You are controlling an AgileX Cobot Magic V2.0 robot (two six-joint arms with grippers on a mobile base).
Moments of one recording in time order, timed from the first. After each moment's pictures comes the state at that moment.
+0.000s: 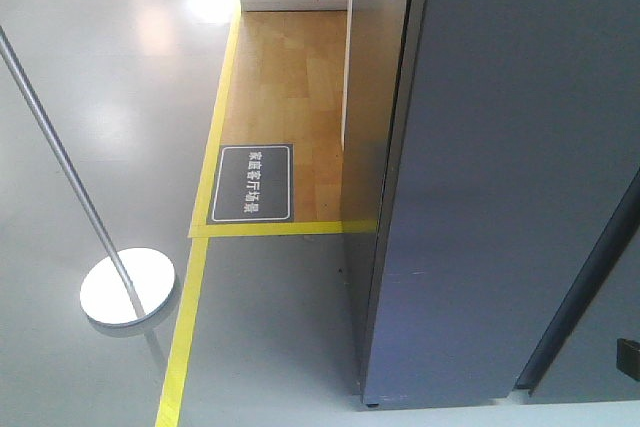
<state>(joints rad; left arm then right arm) 0.04 -0.01 0.02 -0.40 0.06 0.33 0.00 0.66 -0.53 0.10 0.67 -0.09</state>
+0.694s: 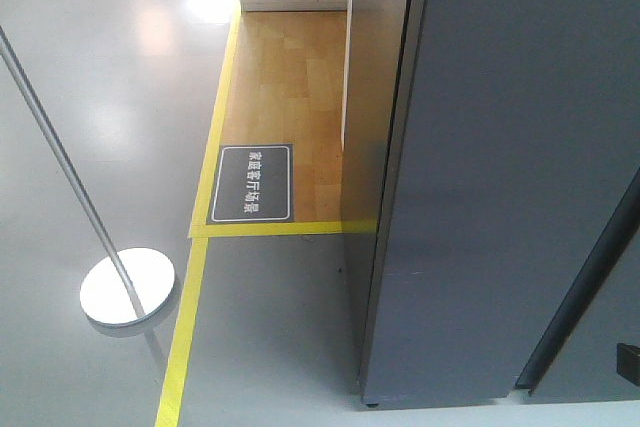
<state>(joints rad) 0.01 -0.01 0.02 0.00 0.07 -0.09 0.00 0.66 -0.53 0.10 0.68 -0.09</state>
